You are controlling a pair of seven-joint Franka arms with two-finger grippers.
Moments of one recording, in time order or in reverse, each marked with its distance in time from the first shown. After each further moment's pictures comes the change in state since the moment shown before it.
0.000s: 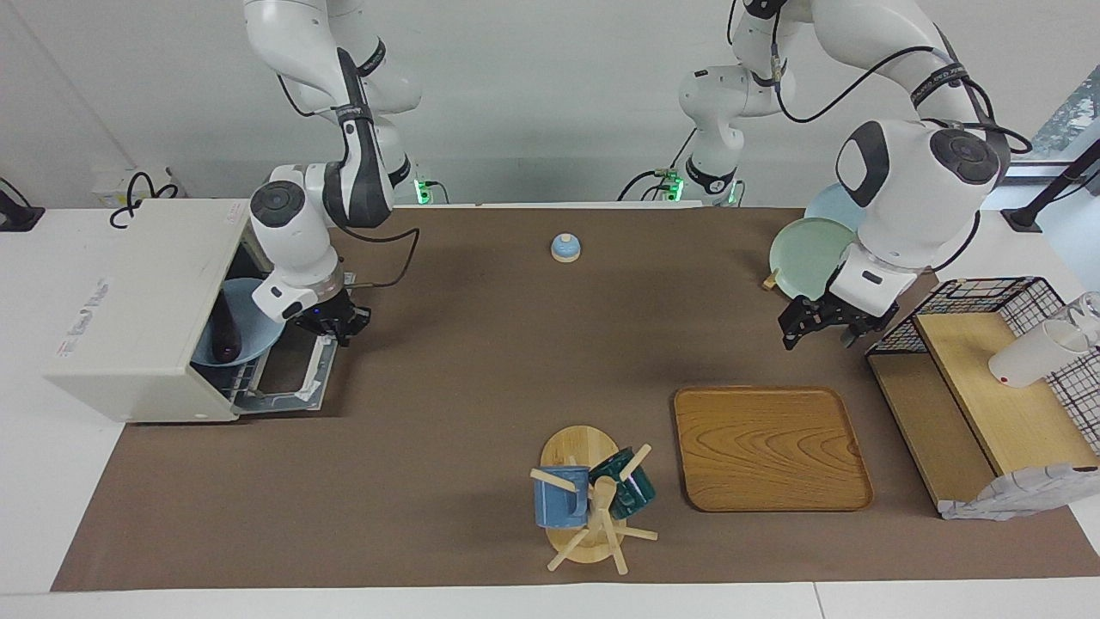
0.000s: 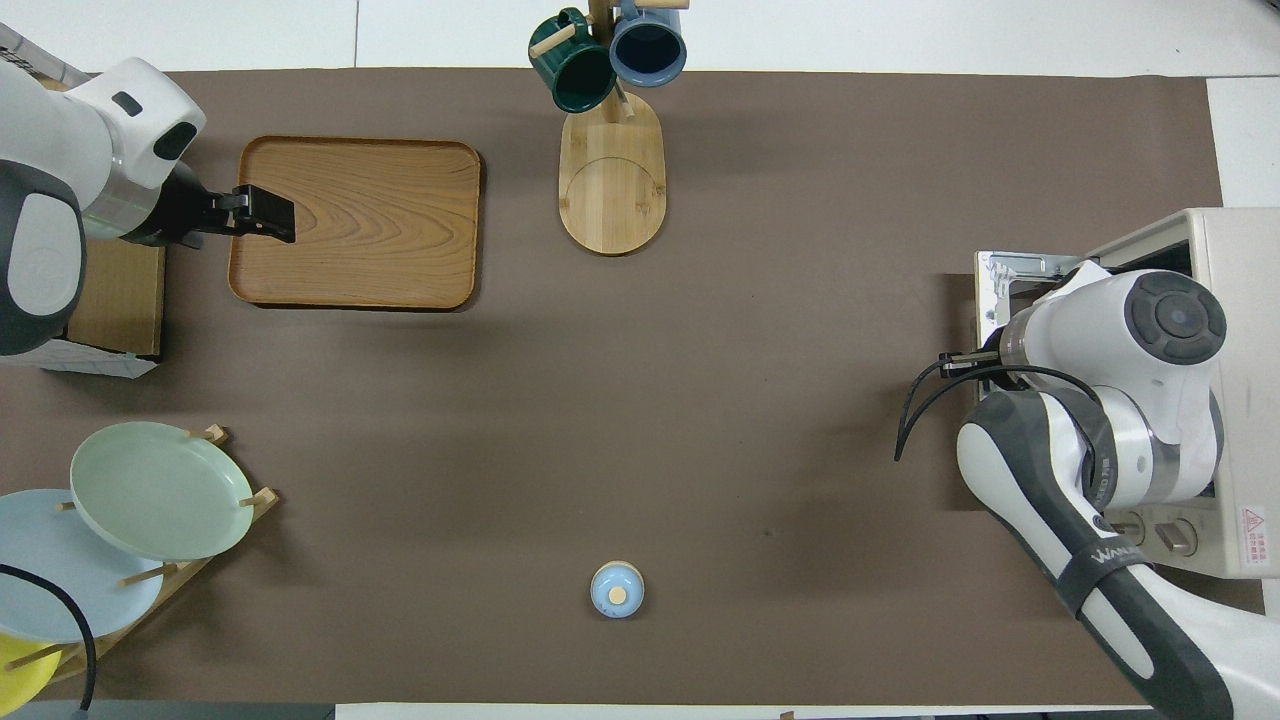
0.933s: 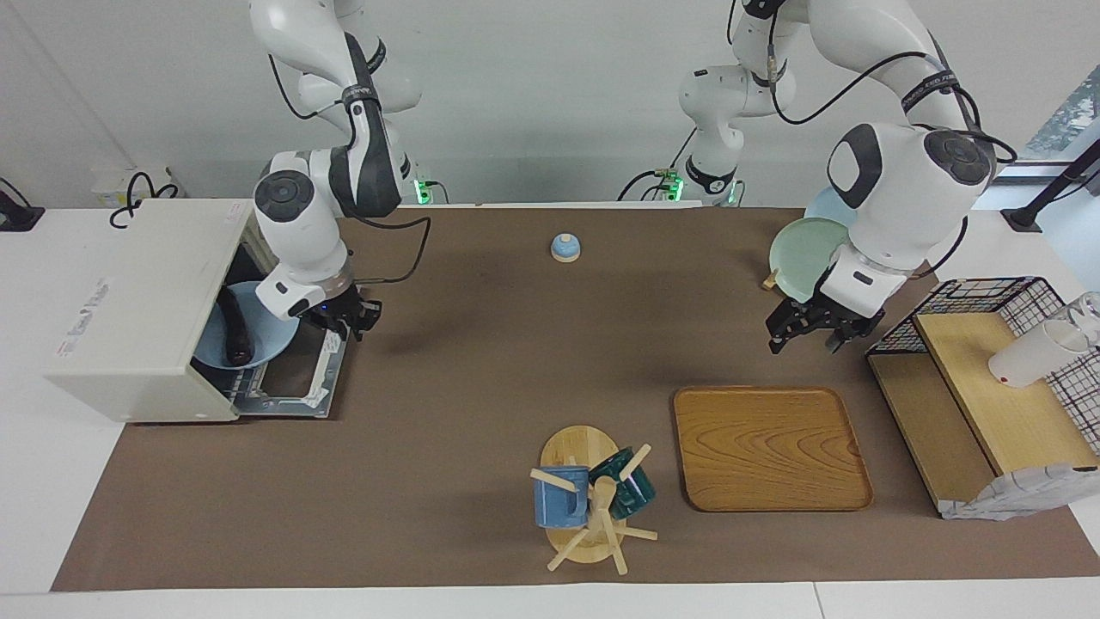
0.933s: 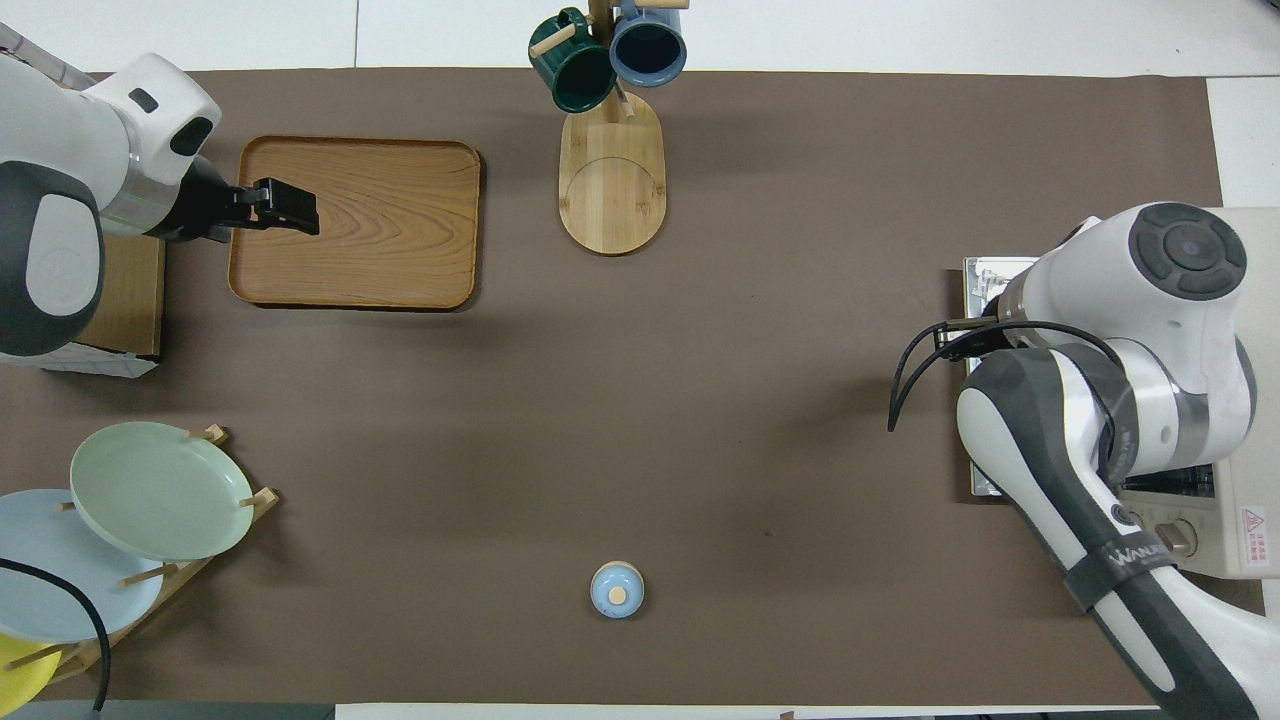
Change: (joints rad) left arm -0.014 0.003 -0.004 -0.009 -0.057 0.042 0.000; right arm 0.070 -0.021 -0.025 0.180 -0.010 -0.262 0.062
